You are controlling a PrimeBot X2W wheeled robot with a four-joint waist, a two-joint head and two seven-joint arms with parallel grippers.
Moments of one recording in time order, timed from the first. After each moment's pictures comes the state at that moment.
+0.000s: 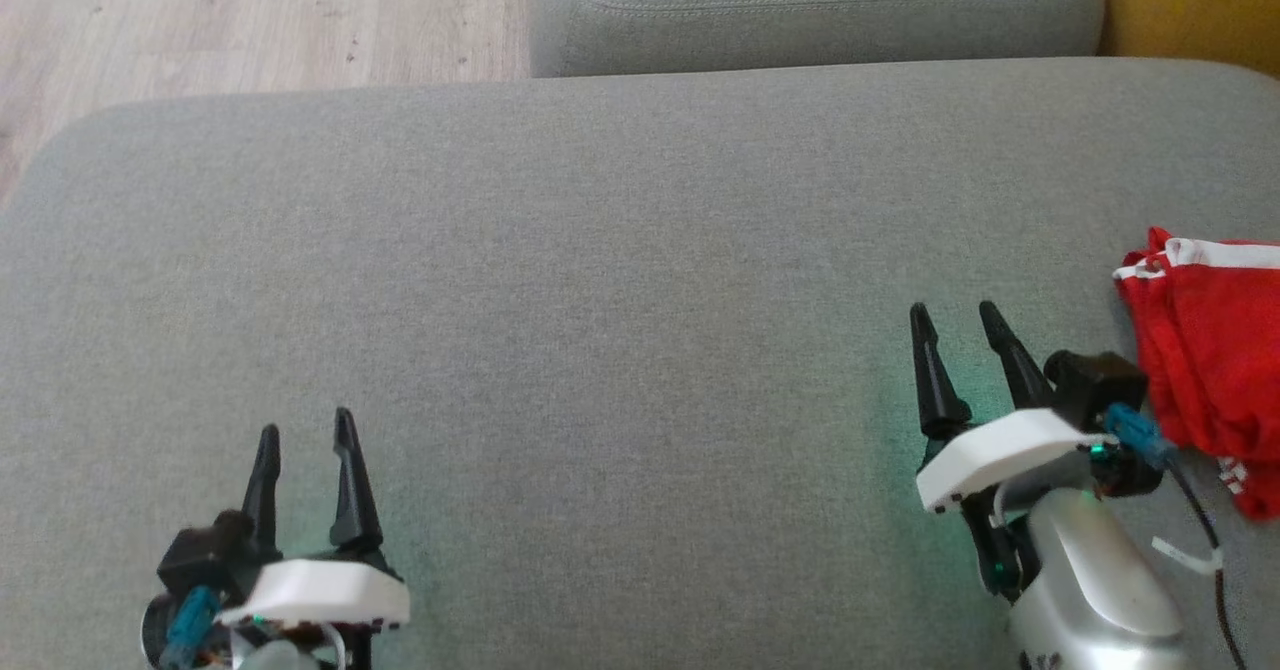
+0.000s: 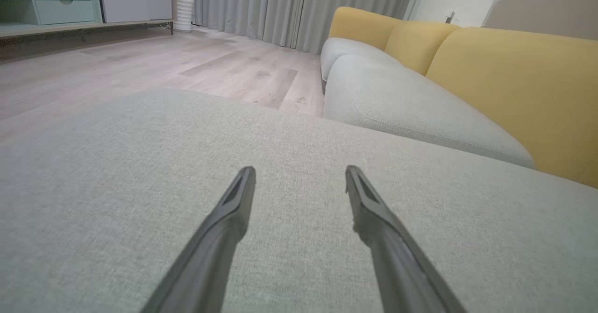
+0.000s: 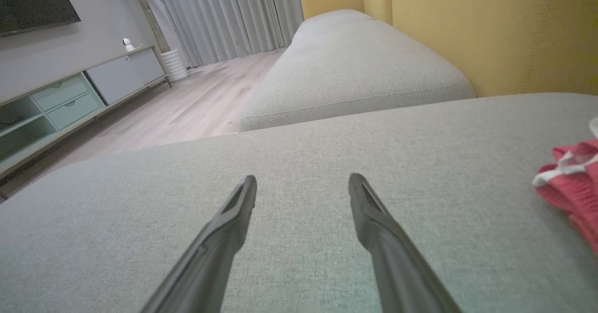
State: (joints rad) left arm -0.09 0.04 -0.03 0.42 -0.31 -0.05 -0.26; right arm -0.33 -0.05 0.12 0.68 0.25 0.13 -0.25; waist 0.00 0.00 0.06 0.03
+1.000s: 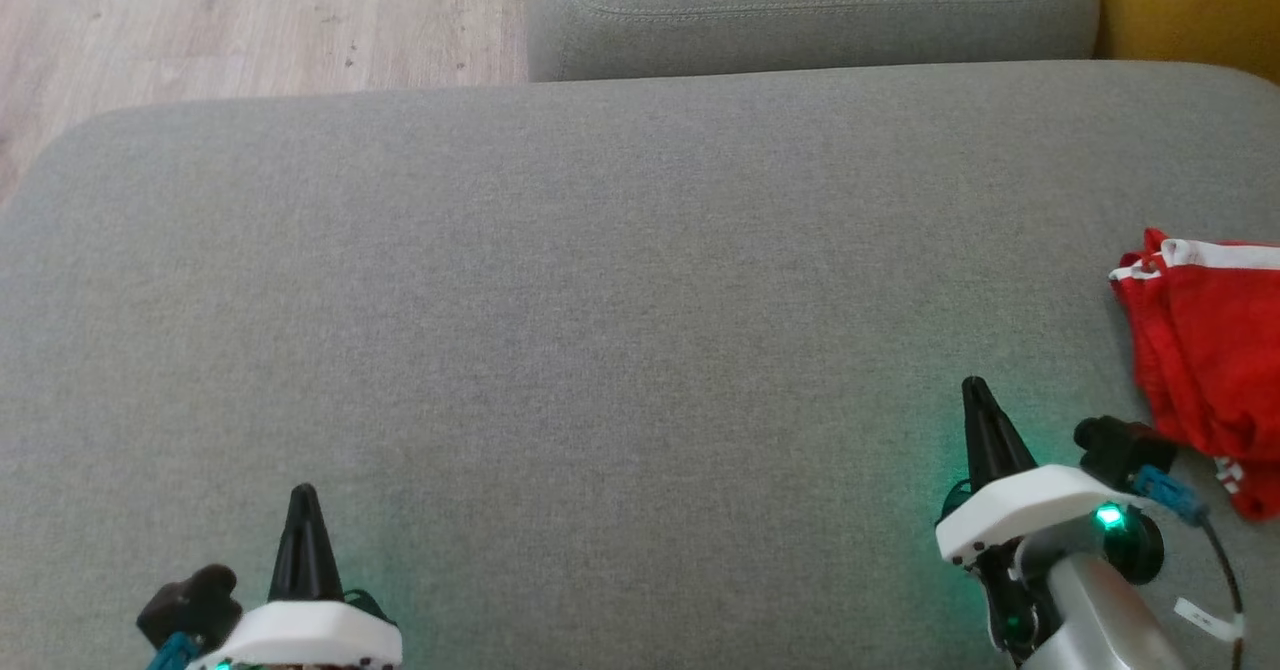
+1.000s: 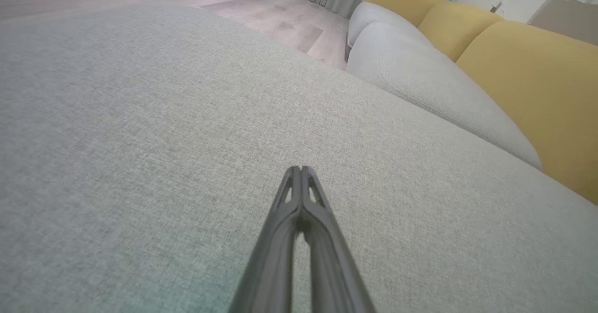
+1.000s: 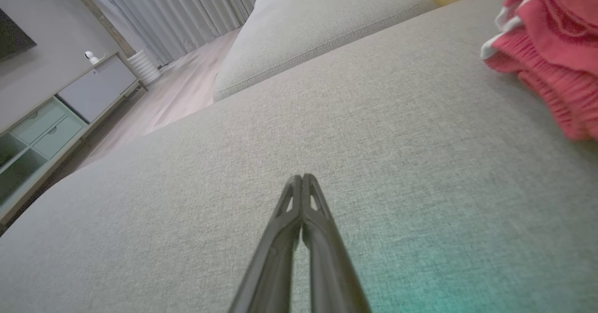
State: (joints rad) left arm -0.04 0.04 -0.03 0.47 -0.50 -0.06 -0.20; right arm -0.23 -0.05 0.09 0.69 0.43 0.13 -0.20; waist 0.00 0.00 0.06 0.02
